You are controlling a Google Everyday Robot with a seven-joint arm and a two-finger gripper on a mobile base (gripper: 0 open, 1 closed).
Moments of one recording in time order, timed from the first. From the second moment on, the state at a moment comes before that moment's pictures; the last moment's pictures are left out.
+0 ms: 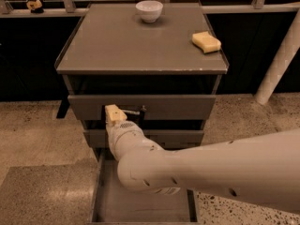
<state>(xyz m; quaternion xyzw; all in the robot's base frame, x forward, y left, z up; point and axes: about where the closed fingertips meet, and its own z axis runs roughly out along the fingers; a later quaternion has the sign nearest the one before) 0.528 0.097 0.752 -0.65 0.52 -0.22 0.51</state>
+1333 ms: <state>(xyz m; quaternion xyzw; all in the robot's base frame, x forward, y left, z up) 0.637 0.051 0.864 -0.64 0.46 -0.32 0.53</state>
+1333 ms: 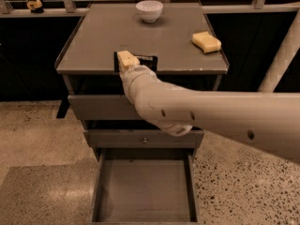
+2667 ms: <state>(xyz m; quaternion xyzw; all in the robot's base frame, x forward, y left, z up) 0.692 0.071 0.885 -0.69 0.43 -0.28 0.52</state>
